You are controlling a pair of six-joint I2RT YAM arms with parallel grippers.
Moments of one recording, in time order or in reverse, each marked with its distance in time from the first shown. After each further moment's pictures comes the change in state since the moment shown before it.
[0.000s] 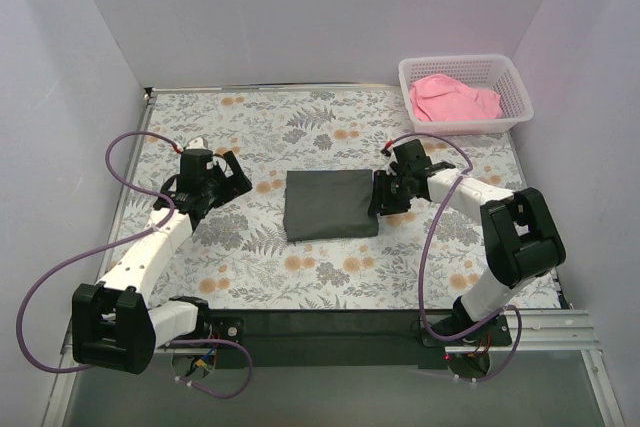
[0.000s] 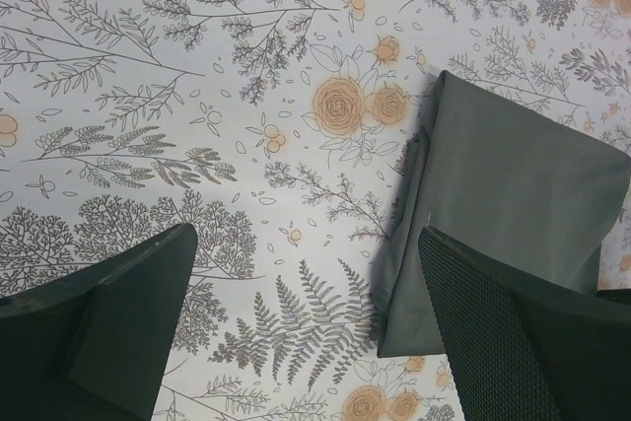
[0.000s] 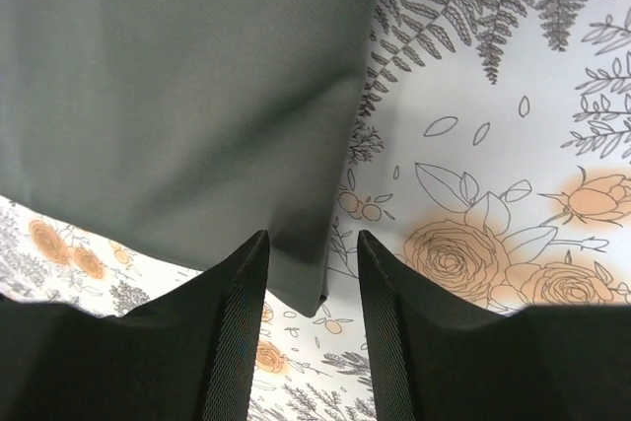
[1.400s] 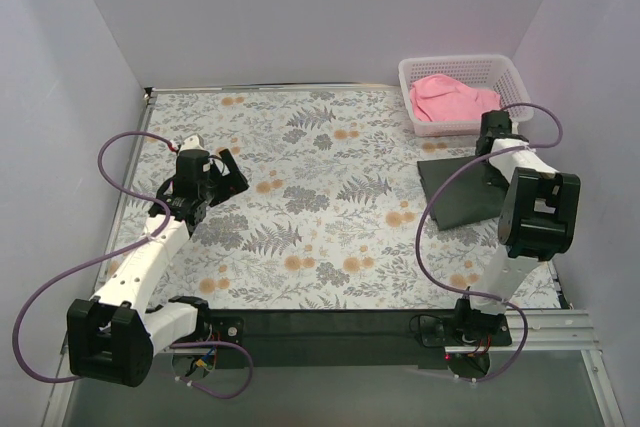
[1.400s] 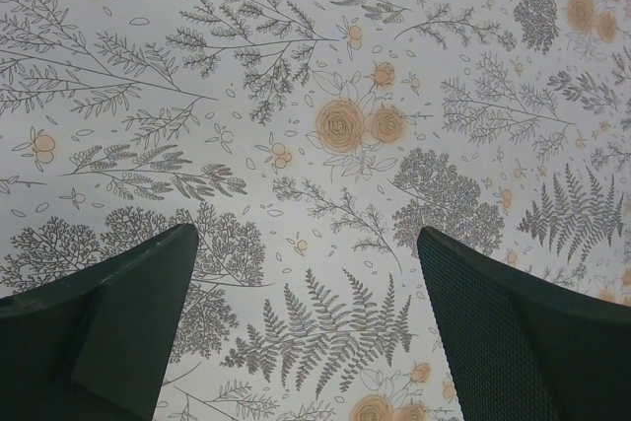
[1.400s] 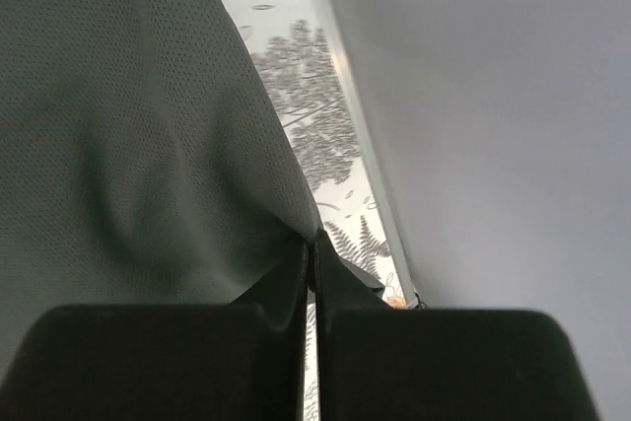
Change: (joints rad) left arm -0.007 -0.066 -0.001 -0.004 -0.054 0.027; right arm -0.510 0.167 0.283 -0.195 0.939 -0.417
